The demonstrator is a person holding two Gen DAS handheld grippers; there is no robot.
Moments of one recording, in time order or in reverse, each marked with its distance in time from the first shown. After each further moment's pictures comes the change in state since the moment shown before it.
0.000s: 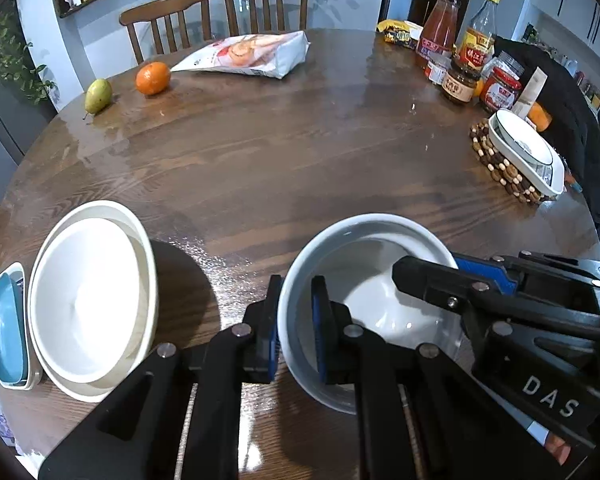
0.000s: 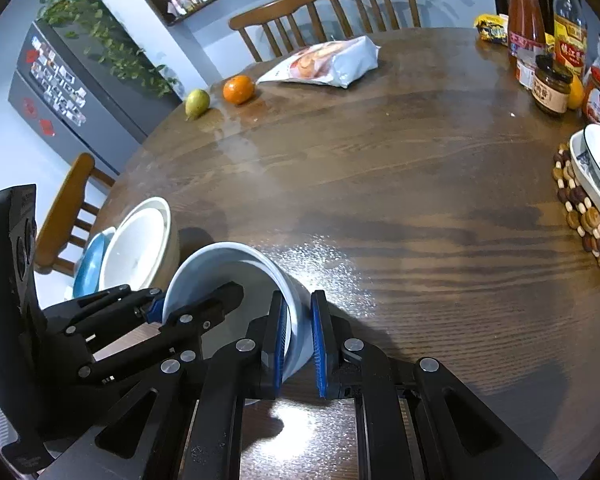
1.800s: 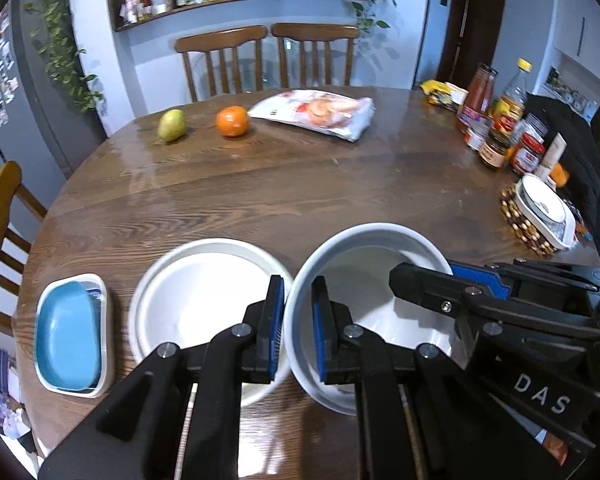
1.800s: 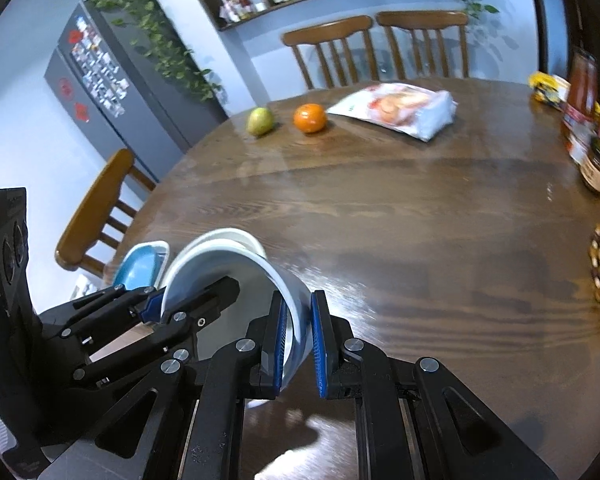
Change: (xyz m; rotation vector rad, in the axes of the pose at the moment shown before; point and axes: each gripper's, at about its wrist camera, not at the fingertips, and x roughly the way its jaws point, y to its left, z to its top) left arm -0.065 0.076 0.002 -0.087 -0.159 0.096; right arm -0.006 0.086 0.028 -0.133 -0.071 0.064
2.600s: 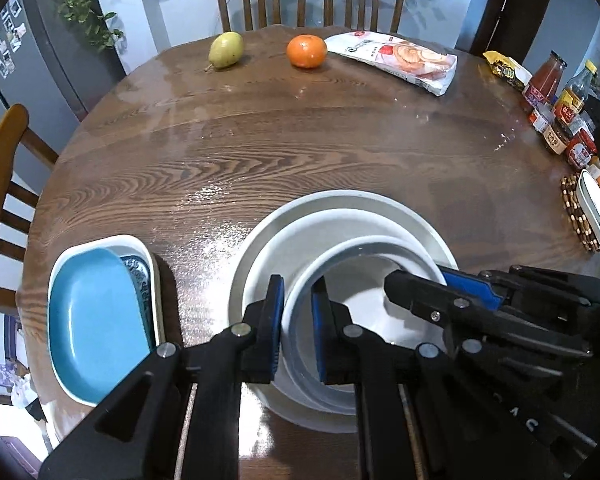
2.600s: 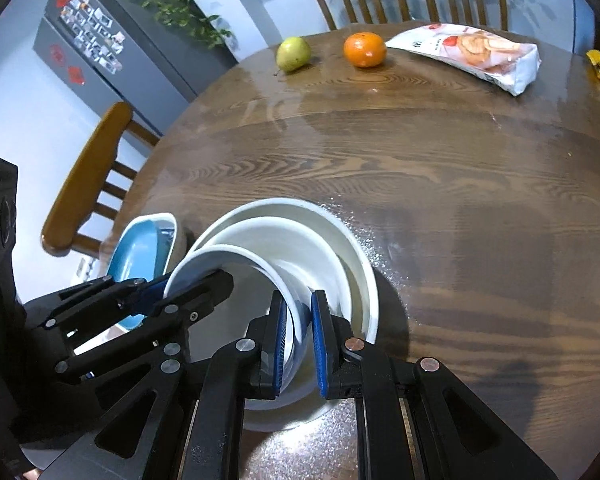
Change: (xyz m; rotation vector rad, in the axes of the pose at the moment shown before) left arm 0.054 0.087 -0.003 -0.068 0.224 0.030; right arm 0.105 0.050 0.010 0.017 0.195 0.031
